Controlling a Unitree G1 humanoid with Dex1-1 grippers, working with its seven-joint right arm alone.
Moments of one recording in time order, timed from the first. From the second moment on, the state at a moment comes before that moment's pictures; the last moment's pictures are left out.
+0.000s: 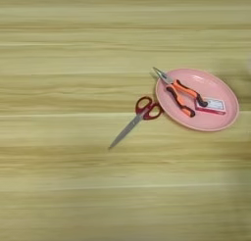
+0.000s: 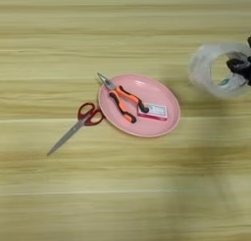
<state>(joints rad) -0.77 -0.90 -0.18 1.10 -0.06 0.19 0.73</state>
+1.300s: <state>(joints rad) -0.72 -0.87 0.01 1.17 -0.22 0.08 0.81</state>
